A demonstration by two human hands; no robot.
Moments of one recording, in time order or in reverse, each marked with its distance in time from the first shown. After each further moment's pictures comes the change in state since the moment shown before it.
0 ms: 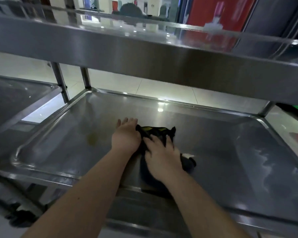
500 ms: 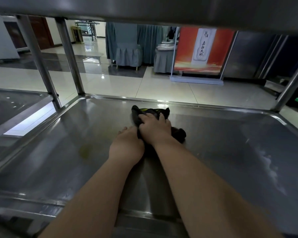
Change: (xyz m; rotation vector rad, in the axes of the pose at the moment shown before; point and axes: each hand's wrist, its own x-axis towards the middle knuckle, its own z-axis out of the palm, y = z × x) left_hand 0.025 -0.017 0.024 -0.021 -0.063 0.016; right_hand 0.147 -0.007 0.007 0.033 -0.002 0.051
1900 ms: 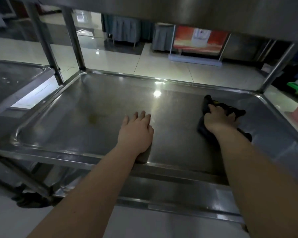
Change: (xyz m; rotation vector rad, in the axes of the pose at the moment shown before) left_hand -0.064 0.012 0.016 0.222 0.000 0.213; right_hand -0.104 0.158 -0.058 0.003 0.044 0.578
